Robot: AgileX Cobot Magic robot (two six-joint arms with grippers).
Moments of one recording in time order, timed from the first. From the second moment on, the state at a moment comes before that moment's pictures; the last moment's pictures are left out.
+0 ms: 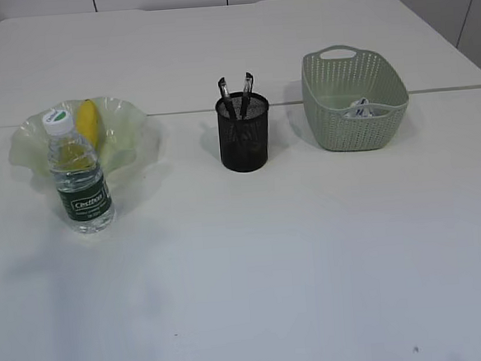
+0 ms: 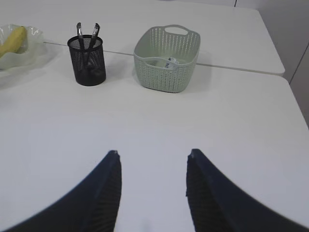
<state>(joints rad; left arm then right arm) 0.29 0.71 -0.65 -1.83 -0.13 1.90 0.32 0.00 -0.50 -0.16 0.95 0.04</state>
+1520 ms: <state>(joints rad) 0.29 0.65 -0.59 -1.83 -0.04 1.87 0.24 -0.02 -0.50 0.10 1.15 -0.16</state>
